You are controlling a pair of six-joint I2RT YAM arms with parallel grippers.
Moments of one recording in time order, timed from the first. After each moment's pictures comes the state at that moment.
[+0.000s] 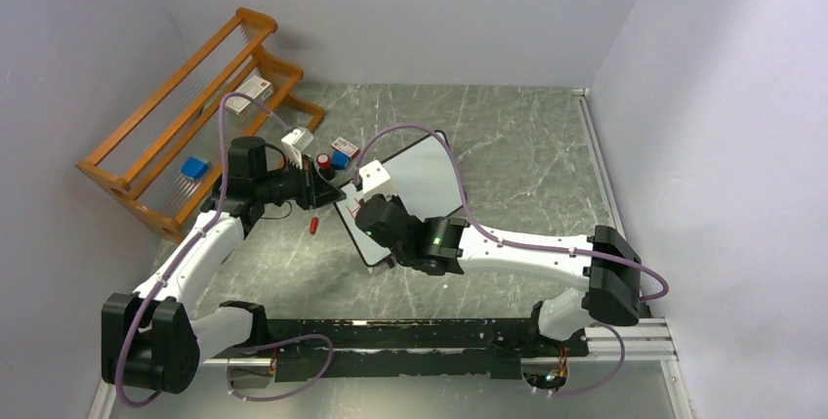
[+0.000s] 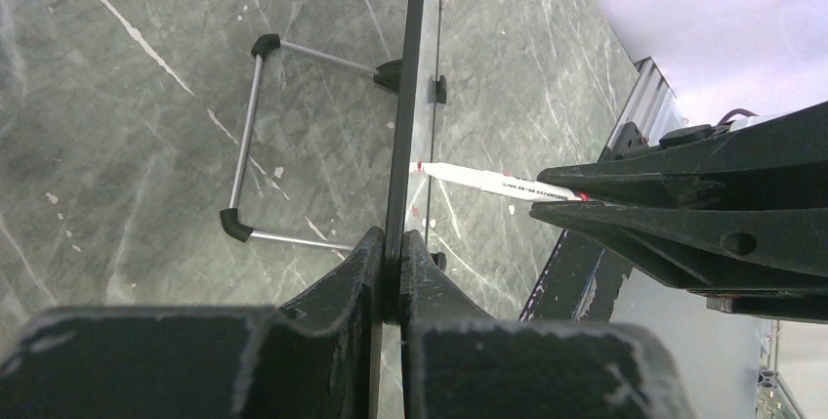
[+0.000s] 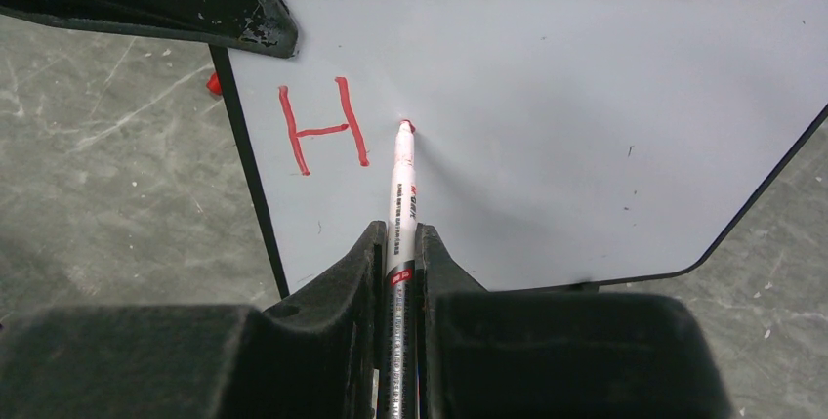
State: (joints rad) left arm -0.16 1.12 0.71 -0.13 0.87 -0.20; right arm 1.26 1.49 1.14 -0.30 0.67 0.28
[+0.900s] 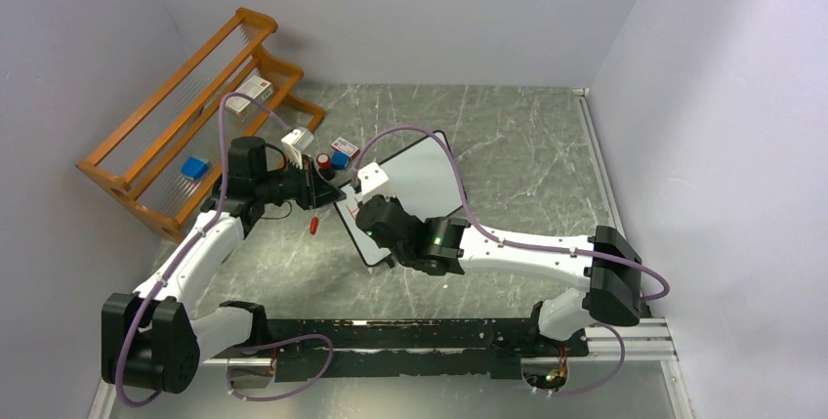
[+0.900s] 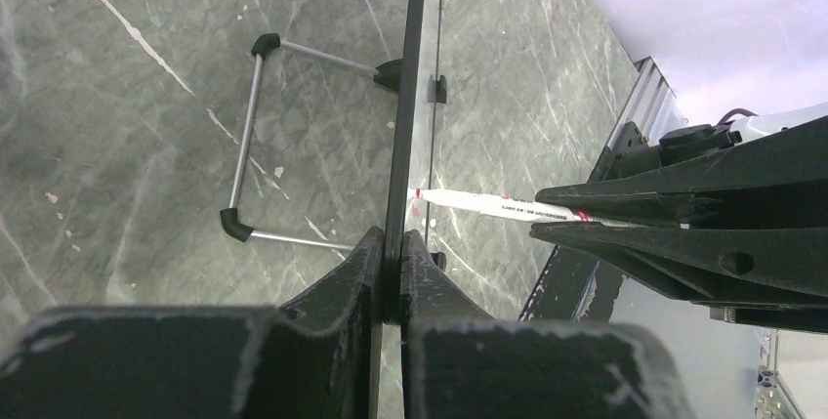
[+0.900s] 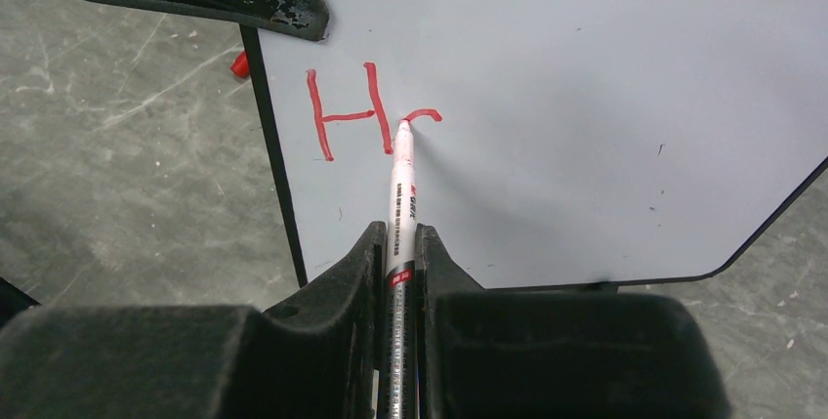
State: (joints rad) left arm -0.16 1.12 0.71 -0.13 0.87 -0.20; right arm 1.26 1.49 1.14 -0.30 0.62 0.28
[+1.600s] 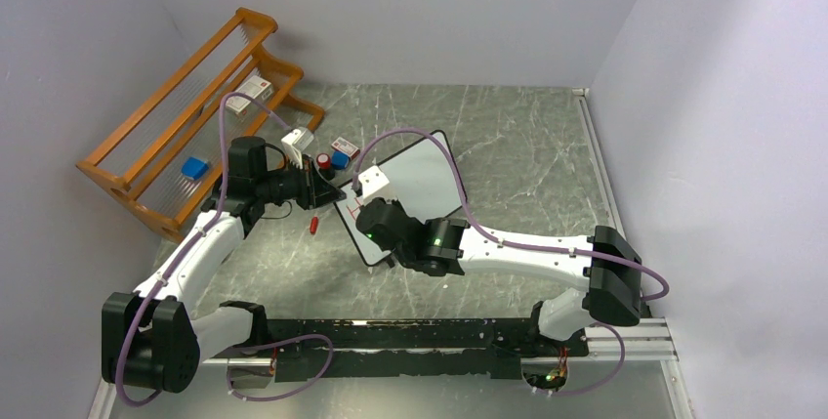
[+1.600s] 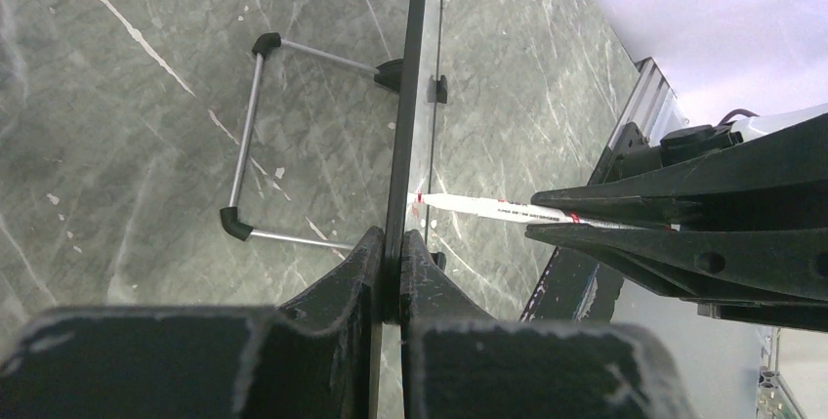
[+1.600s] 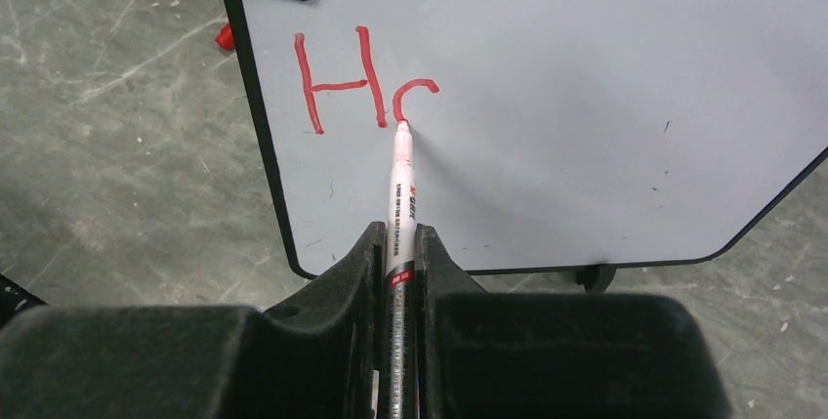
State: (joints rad) left arm -0.16 1.13 0.71 -0.13 0.87 -0.20; right arm 1.26 1.49 1.13 -0.34 0.61 0.29
